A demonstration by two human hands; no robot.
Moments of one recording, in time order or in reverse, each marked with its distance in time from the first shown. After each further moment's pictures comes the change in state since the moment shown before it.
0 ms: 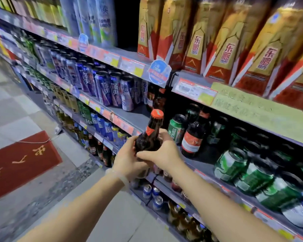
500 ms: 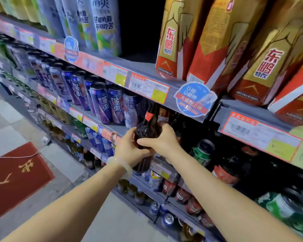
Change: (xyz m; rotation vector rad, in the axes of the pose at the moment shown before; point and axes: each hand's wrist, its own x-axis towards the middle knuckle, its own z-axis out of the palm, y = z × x) left_hand 0.173 -0.034 -0.052 -0.009 -0.040 -0.078; right_hand 0.175 -0.032 0.052 0.022 0.113 0.171
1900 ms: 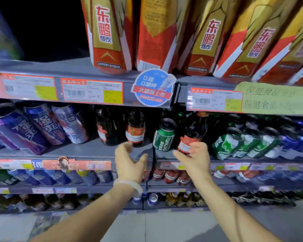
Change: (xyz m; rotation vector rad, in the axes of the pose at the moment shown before) left_hand -0.001 -0.024 0.066 -0.073 -0.240 0.077; right_hand -0.088 0.092 -0.046 0.025 0.854 0.361
